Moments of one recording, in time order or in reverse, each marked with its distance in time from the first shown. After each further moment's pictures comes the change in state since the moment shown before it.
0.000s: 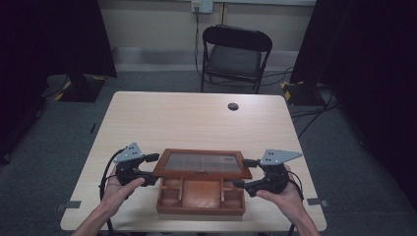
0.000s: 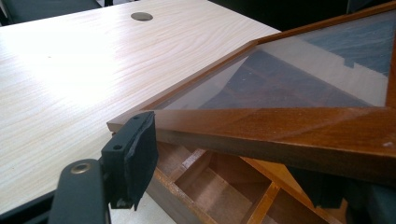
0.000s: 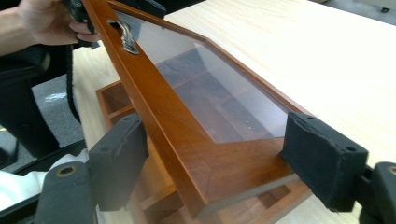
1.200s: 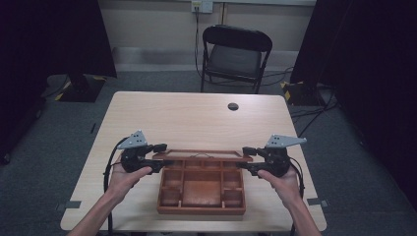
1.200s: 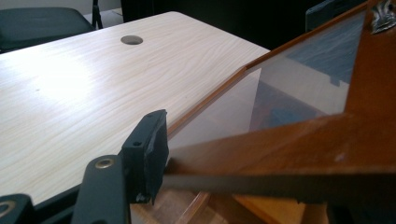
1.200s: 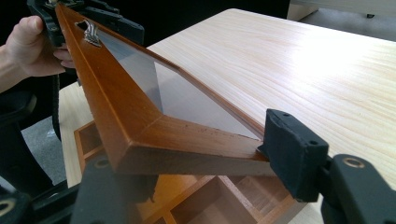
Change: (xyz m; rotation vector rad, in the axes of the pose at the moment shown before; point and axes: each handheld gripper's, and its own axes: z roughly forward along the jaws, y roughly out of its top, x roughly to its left) left arm 0.007 0.031 0.013 -0.042 -0.054 0.017; right arm -0.040 0.009 0.005 -0.091 -0.006 0.098
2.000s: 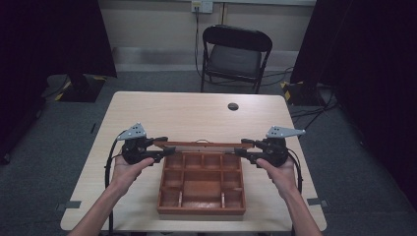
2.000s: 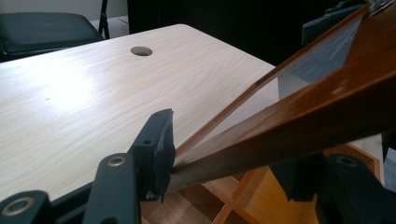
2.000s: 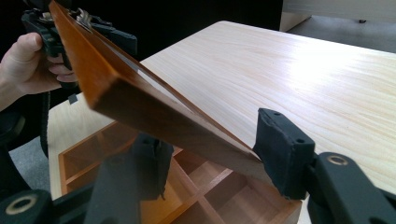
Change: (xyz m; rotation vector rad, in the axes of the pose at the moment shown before) left arm 0.020 0.007 0.005 -0.037 0.000 -0.054; right arm -0.021 0.010 0.011 -0.041 -0.011 0.035
